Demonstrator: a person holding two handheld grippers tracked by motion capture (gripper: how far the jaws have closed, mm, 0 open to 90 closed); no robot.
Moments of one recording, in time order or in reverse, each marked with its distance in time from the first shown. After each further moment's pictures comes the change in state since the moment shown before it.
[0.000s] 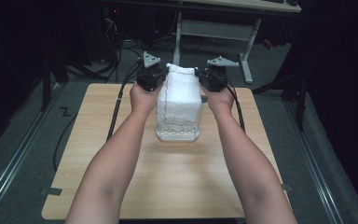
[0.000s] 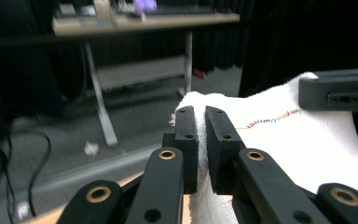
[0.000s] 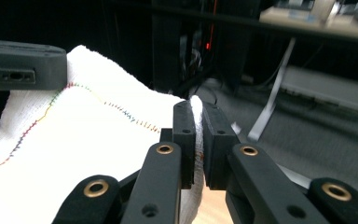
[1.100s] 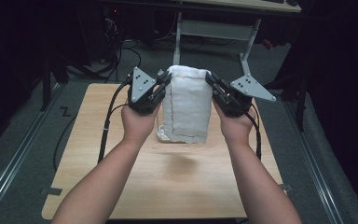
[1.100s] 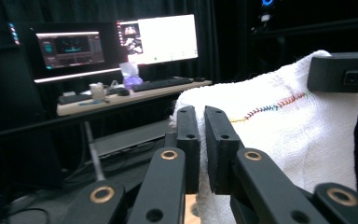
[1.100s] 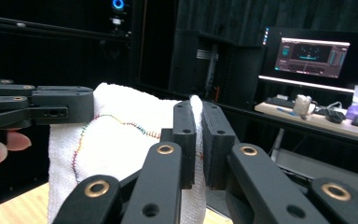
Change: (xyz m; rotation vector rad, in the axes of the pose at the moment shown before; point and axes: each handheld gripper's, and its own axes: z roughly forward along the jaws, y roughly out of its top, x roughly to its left) left arm -0.074 0.015 -0.129 -0.318 -0.011 0.190; right arm 0.066 0.012 -0.151 -0.364 0.013 -0.094
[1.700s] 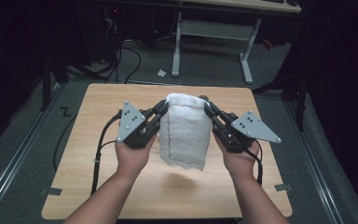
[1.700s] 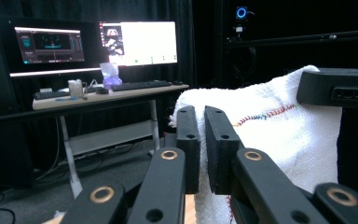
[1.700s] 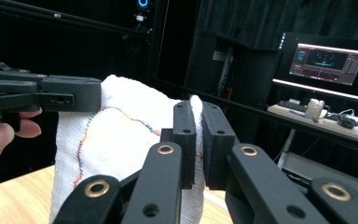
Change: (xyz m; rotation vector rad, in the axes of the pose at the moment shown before) left arm -0.034 -0.023 -0.069 -0.061 -0.082 -0.071; right arm 0.043 -0.023 -0.067 -0.016 0.057 -0.057
